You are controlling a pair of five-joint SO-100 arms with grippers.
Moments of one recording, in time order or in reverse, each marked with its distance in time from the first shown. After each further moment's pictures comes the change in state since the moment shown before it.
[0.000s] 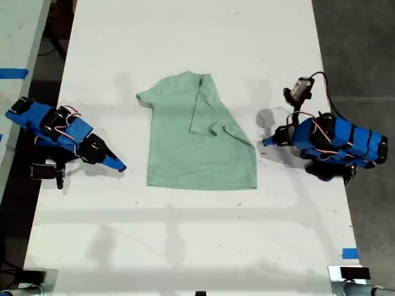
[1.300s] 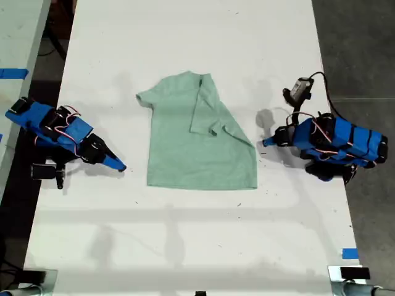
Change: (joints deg) arm 0 0.0 0.0 0.0 0.0 0.0; arm 1 -0.6 0.0 0.1 0.0 0.0
